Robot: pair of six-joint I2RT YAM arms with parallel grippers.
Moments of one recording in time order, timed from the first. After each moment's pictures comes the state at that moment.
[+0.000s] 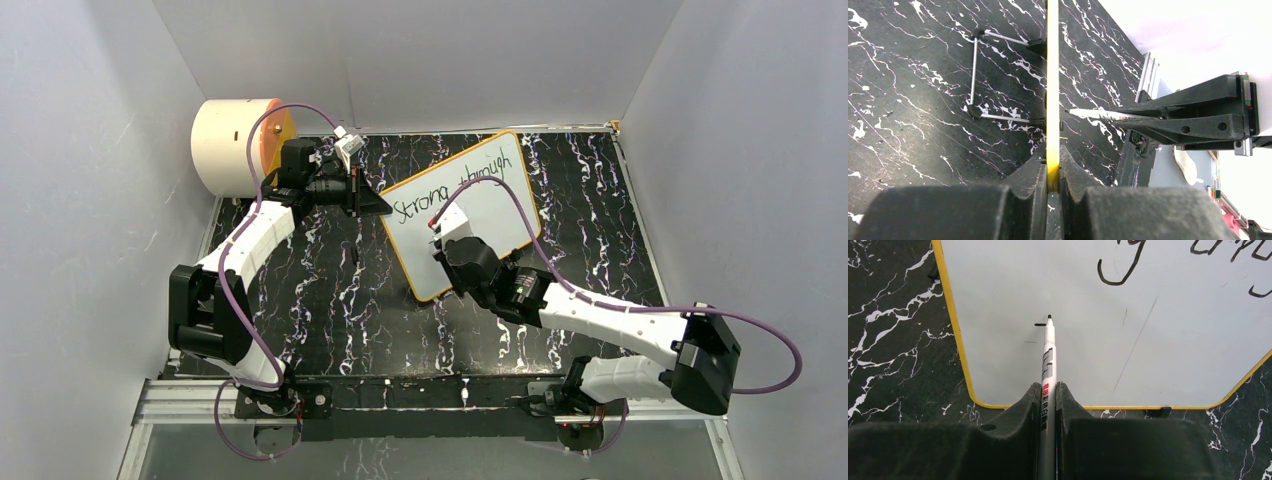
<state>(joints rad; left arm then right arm) -0.21 1.56 1.18 -0.22 1.03 -0.14 1.09 1.22 0.87 -0.19 0.54 0.12</state>
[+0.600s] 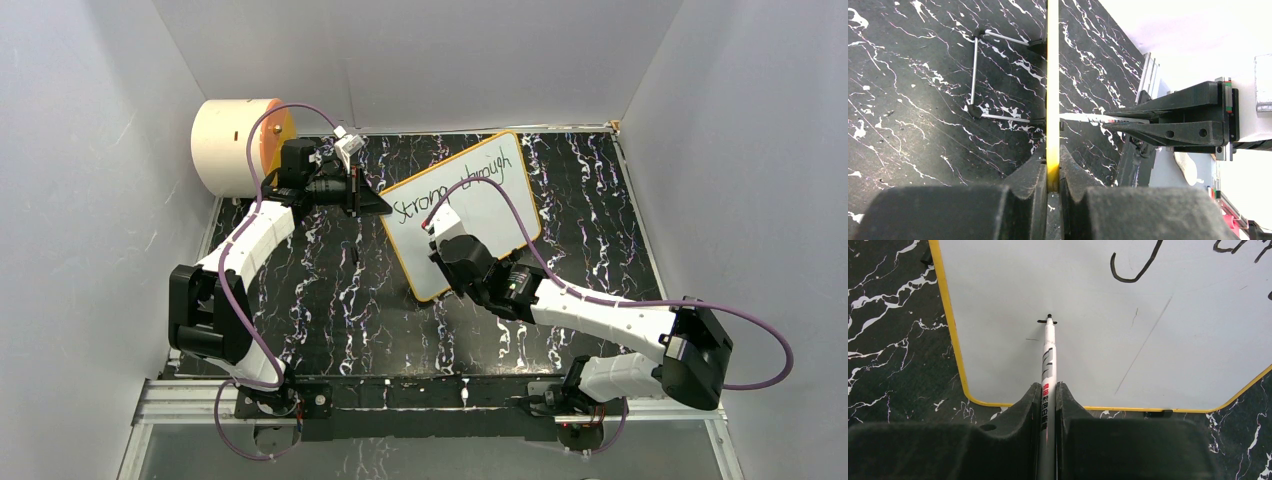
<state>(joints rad) -0.21 1.56 1.18 -0.22 1.03 -0.14 1.07 1.26 0.88 -0.19 0.51 0.08</state>
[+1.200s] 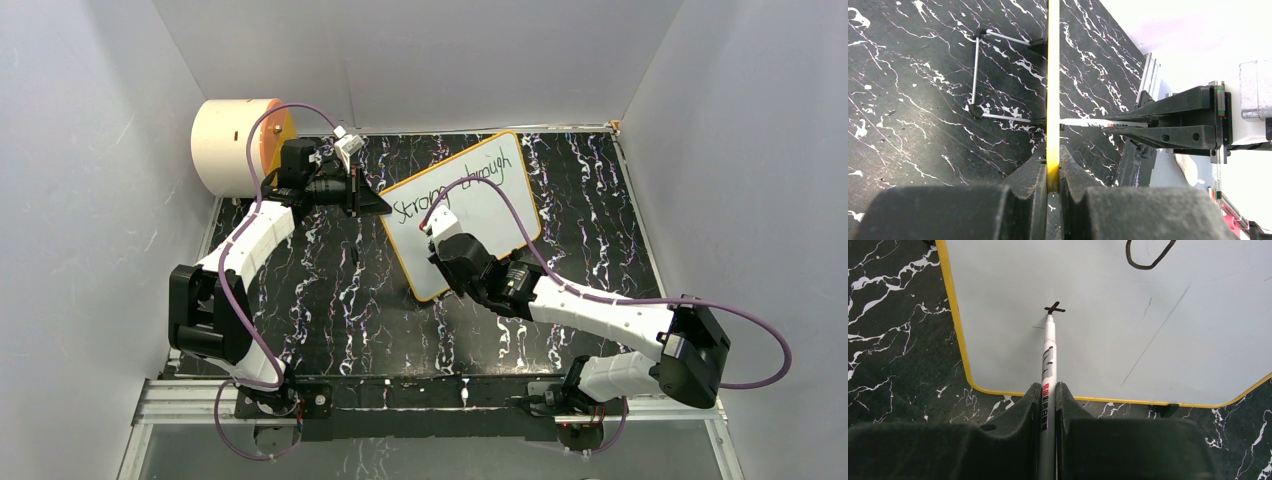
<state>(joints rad) -0.21 1.56 1.18 -0.22 1.02 -0.14 1.07 1.28 0.91 -0.26 0.47 0.09</state>
